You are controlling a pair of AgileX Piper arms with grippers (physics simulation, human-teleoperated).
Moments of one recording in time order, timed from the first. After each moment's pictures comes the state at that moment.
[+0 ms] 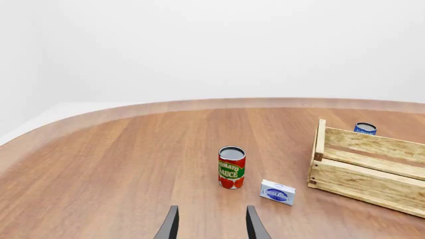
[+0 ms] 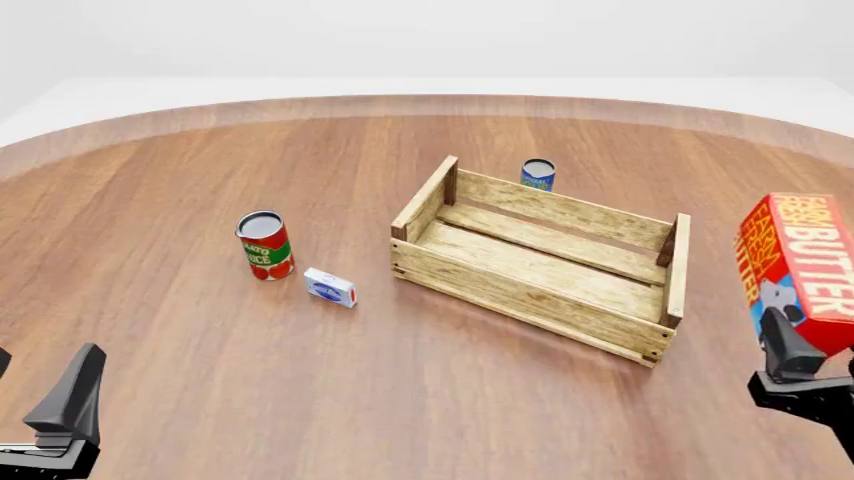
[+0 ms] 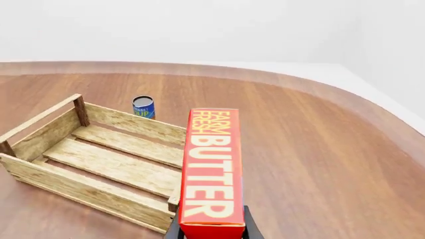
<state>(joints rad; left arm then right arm) 0.00 0.00 0.00 0.00 0.00 -0.14 0.46 -0.09 -0.19 -0.07</state>
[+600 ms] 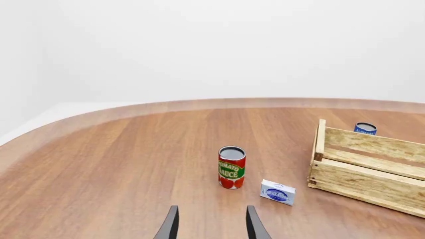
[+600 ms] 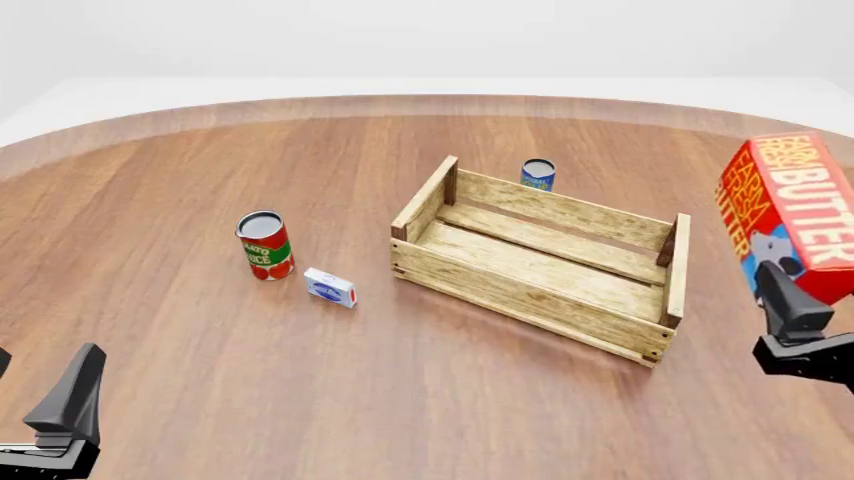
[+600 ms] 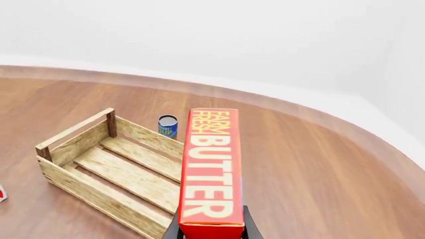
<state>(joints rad) 0.00 0.00 0.00 0.00 0.00 -0.03 0.46 -0.27 -0.06 -0.13</state>
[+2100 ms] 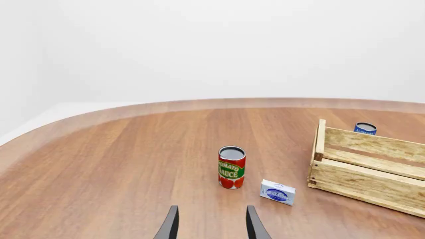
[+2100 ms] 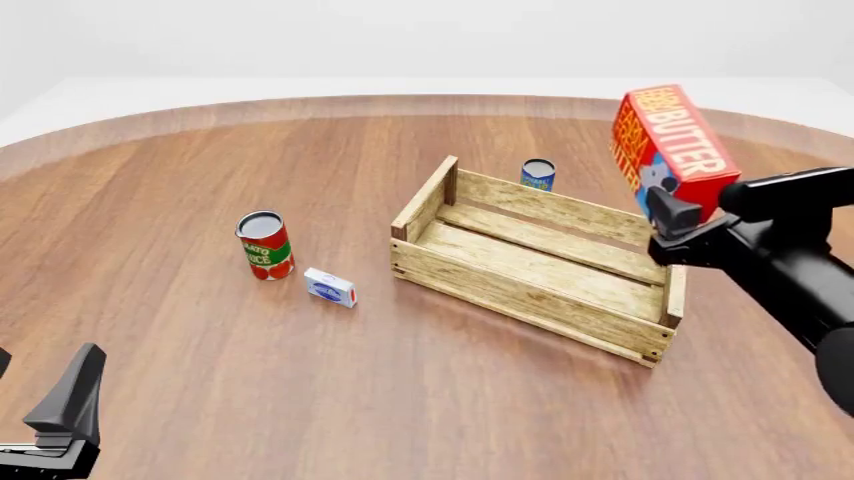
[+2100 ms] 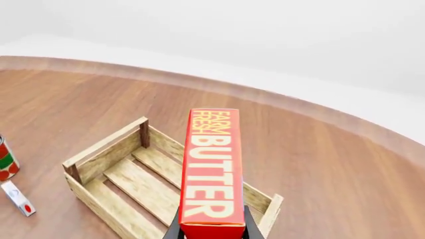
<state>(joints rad) 0.00 0.00 0.00 0.00 0.00 0.13 1.07 -0.51 -0.34 -0.11</state>
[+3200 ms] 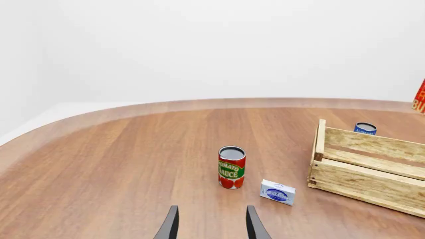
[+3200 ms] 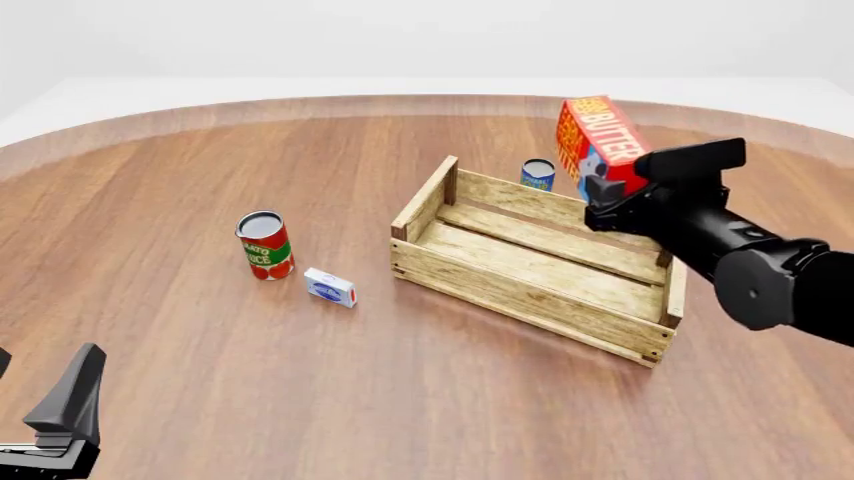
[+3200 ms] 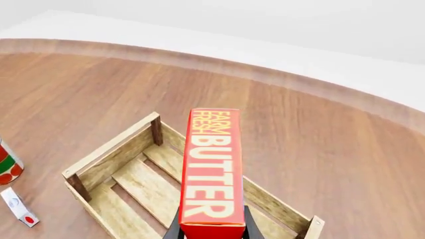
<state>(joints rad) 0.00 0.00 0.00 0.00 0.00 0.19 1.42 -0.72 -0.36 -0.06</state>
